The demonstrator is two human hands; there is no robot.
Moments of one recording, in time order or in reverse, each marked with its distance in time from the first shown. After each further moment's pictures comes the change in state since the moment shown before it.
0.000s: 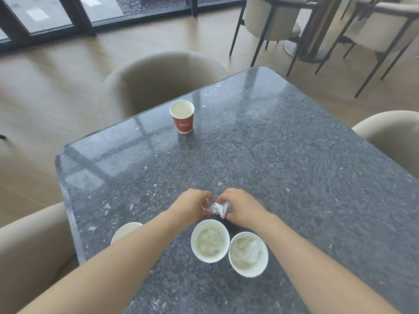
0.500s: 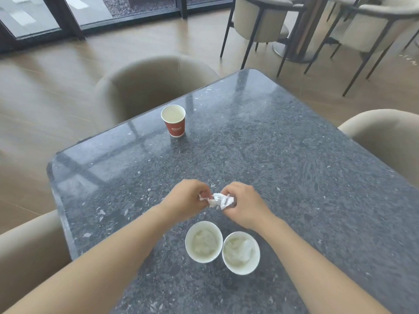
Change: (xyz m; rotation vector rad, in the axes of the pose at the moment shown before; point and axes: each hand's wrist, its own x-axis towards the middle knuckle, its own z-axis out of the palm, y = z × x) left_hand -0.007 0.025 -0.035 -0.007 0.117 0.119; right_hand -0.029 -0.009 -0.027 0.233 0.289 0.075
